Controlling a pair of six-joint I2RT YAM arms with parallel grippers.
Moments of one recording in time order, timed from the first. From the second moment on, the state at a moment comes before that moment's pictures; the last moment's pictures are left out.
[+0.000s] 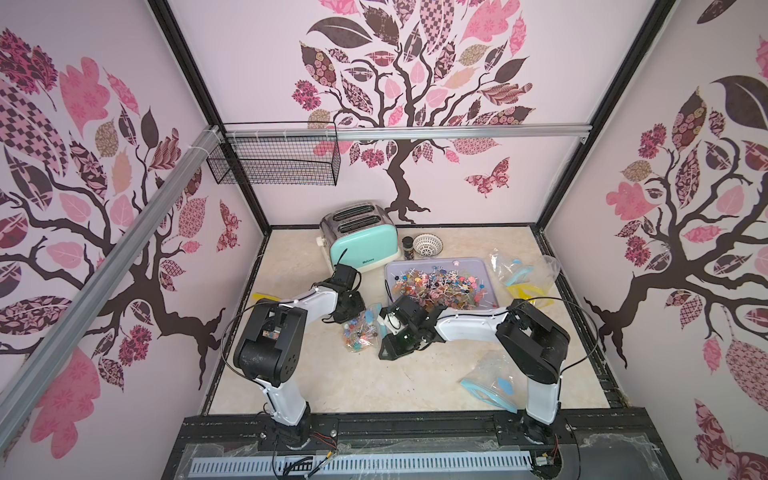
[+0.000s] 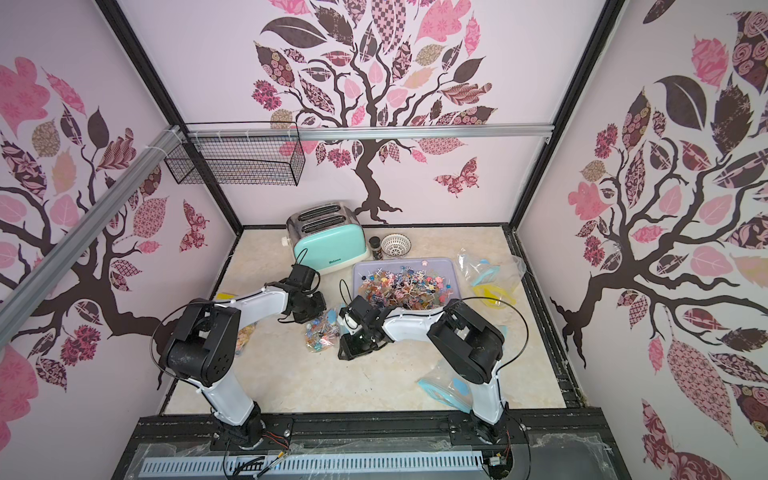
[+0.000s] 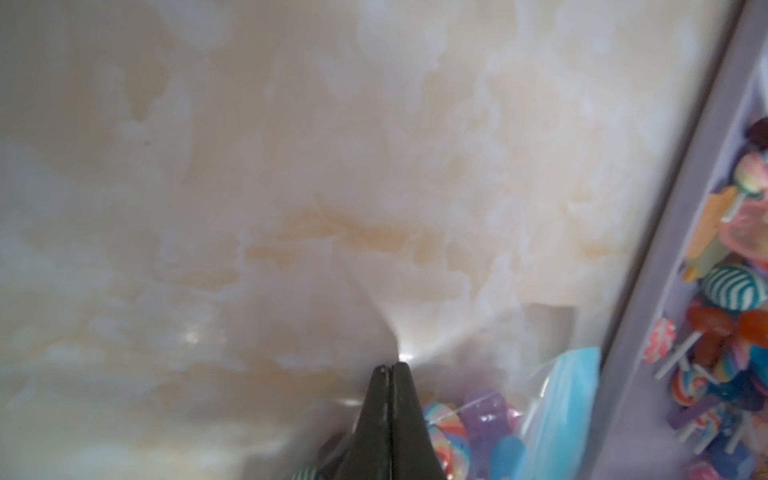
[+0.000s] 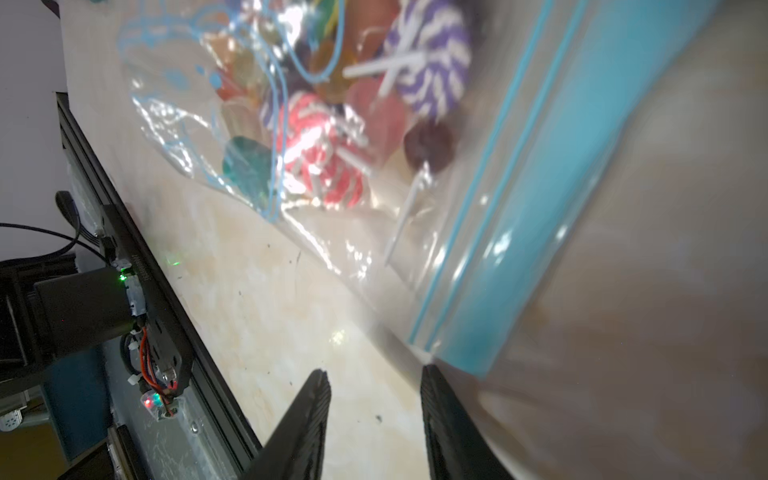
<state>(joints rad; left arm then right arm) -0.32 1.74 0.99 -0.47 0.07 -0.65 0.94 1.89 1.08 -0.25 -0.46 0.55</state>
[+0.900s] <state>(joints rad) -0.73 1.62 1.13 -0.85 -0.05 -0.96 0.51 1.38 0.91 -0.44 -0.35 0.42</state>
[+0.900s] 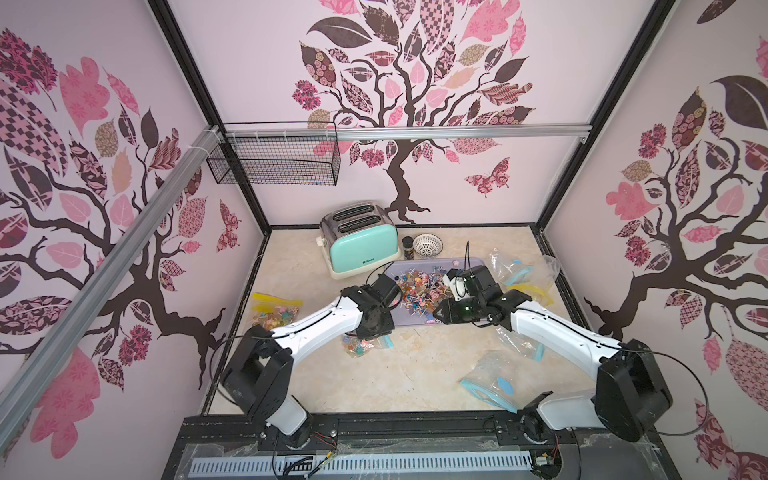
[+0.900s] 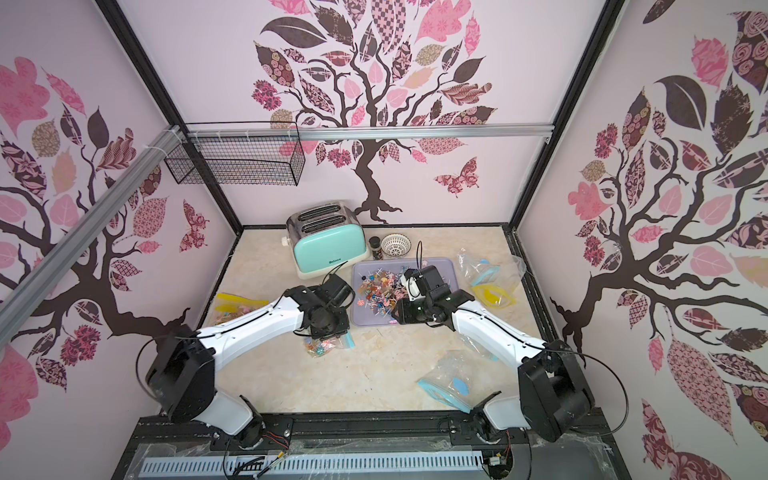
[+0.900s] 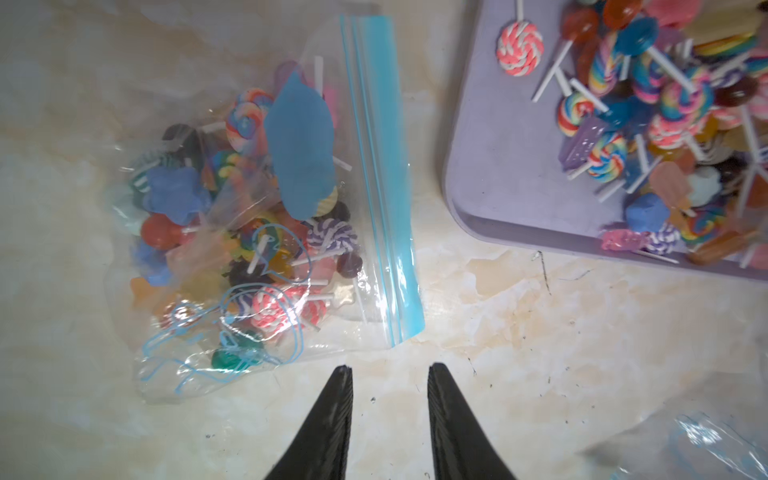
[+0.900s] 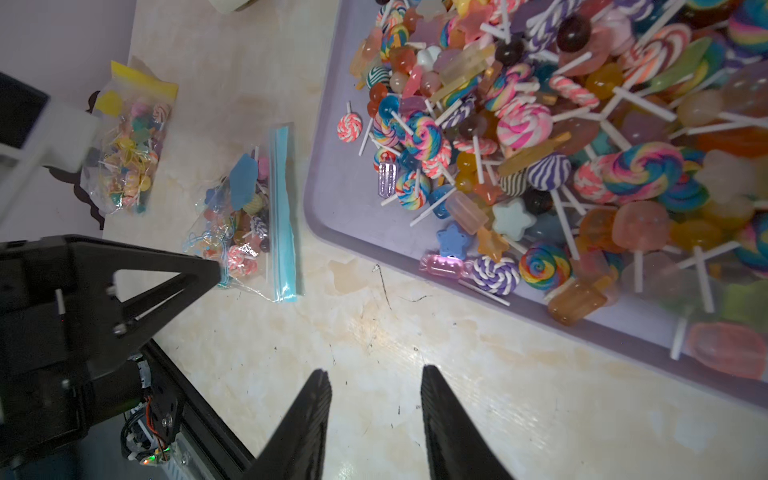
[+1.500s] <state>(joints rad) -0.75 1.89 1.26 -0.85 -0.14 -1.06 0.51 1.38 0.86 -0.39 -0.40 0.38</state>
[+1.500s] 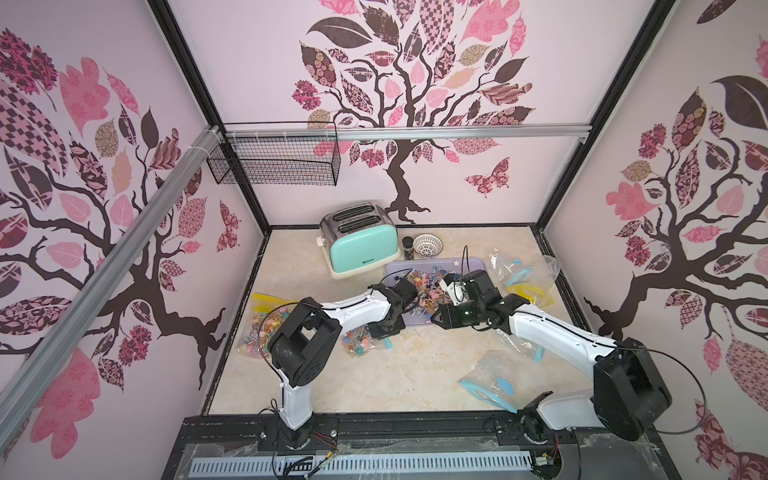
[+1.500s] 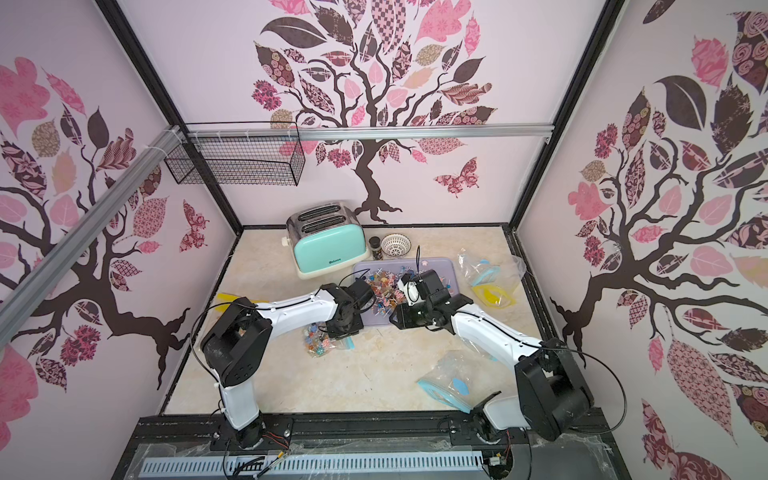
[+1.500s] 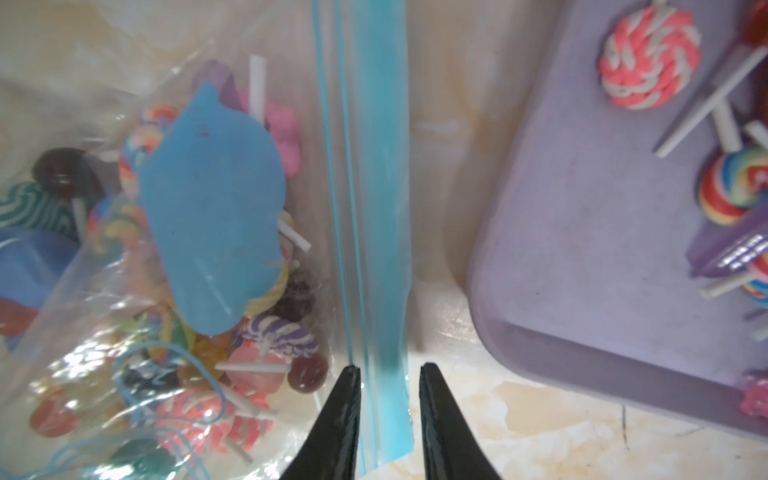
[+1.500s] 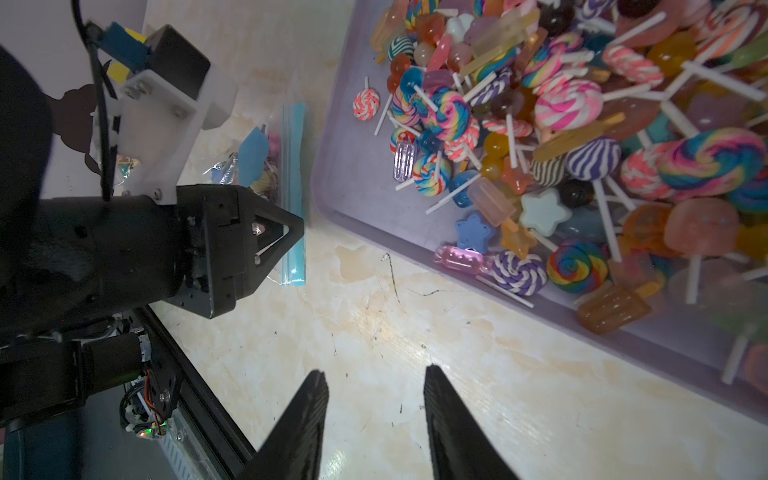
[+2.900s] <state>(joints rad) -0.75 1.91 1.25 -0.87 -0.16 -1.06 0.51 1.41 0.86 -0.37 -0.42 0.37</state>
